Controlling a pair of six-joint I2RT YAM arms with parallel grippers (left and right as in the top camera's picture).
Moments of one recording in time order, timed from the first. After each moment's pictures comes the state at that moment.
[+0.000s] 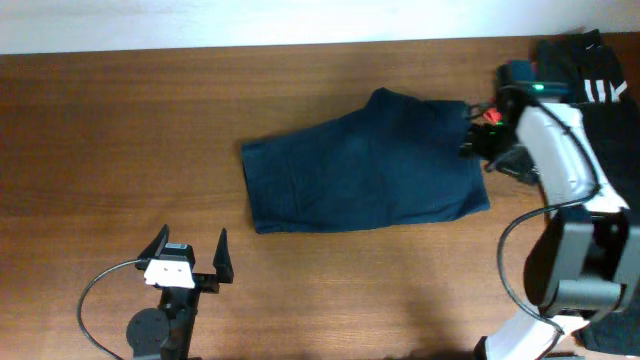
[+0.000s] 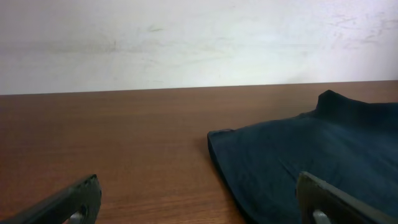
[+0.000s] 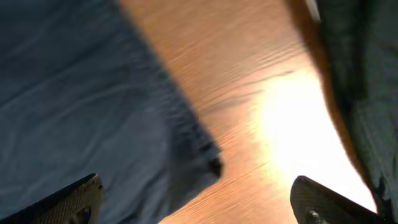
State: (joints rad) left arm 0.07 0.02 0.01 -0.06 0.17 -0.01; right arm -0.14 1.90 1.58 -1.16 0.14 0.44
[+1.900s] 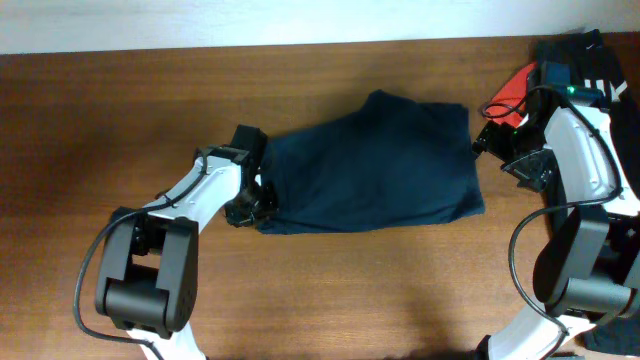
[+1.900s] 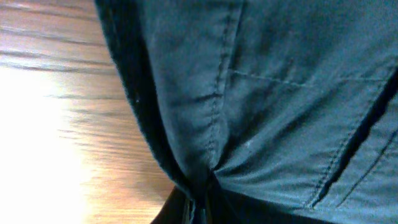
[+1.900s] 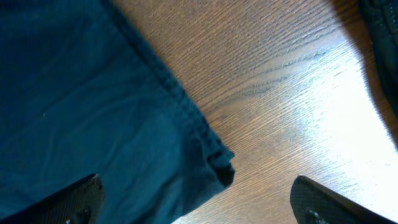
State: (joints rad) left arm -0.26 1.93 1.21 -0.84 0.12 -0.48; right arm -0.22 1.90 1.58 -1.16 -0.05 0.45
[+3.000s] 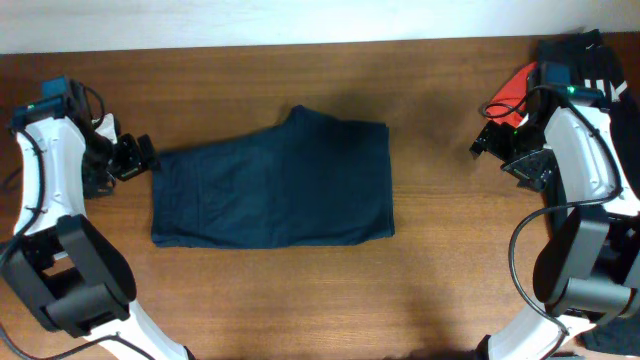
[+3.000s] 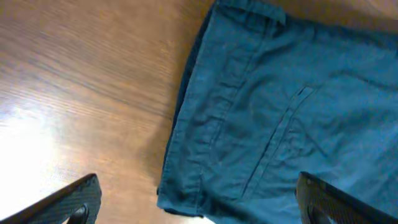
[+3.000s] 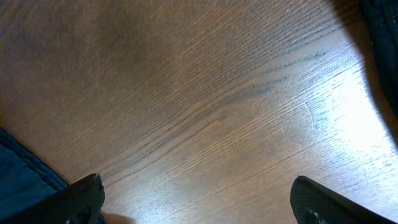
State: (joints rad) left arm 0.34 1.99 1.72 -1.23 0.12 -0.07; right arm -0.22 1.90 1.58 -1.16 -0.05 0.44
